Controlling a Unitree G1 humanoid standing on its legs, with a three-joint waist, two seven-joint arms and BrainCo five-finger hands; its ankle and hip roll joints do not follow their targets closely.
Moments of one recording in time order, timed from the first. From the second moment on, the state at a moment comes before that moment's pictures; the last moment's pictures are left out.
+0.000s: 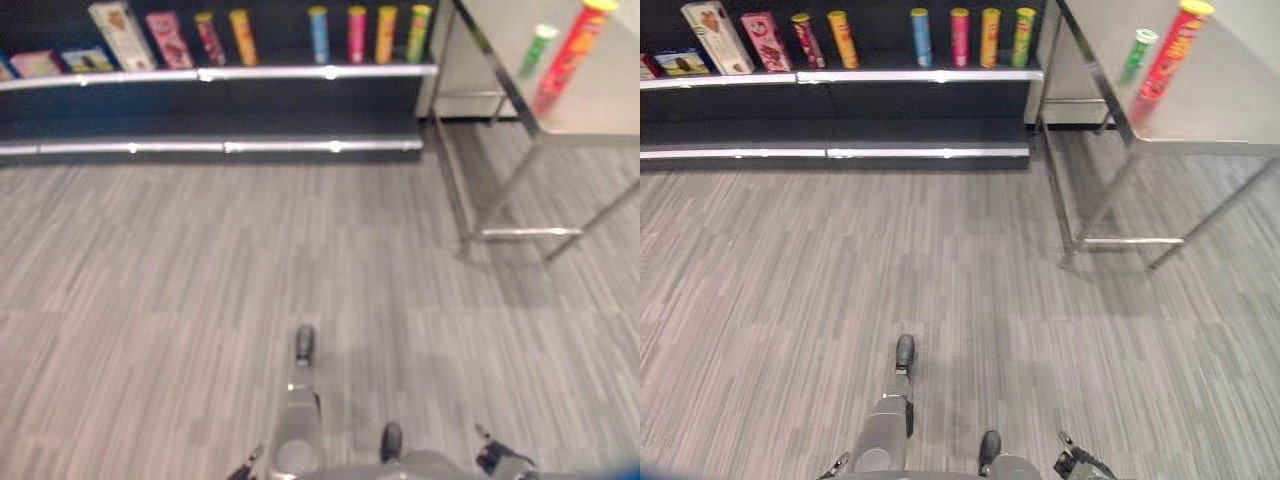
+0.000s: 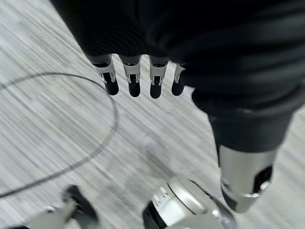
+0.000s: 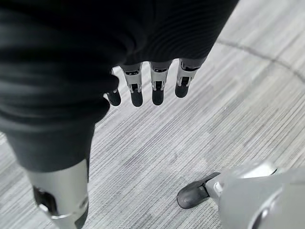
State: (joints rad) left arm -0.04 0.13 0.09 1.51 -0.73 -0.02 0.08; right arm -0.15 -0.22 -0.10 1.51 0.67 0.02 -0.26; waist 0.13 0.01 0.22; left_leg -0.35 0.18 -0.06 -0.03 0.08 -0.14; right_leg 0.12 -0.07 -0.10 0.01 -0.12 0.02
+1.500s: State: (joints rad) left arm -0.01 0.14 -0.10 1.34 -0.55 -0.06 0.04; right arm -0.19 -0.20 0.03 1.28 0.68 -0.07 -0.19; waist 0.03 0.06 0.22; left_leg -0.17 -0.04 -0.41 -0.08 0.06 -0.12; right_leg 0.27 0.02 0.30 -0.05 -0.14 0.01
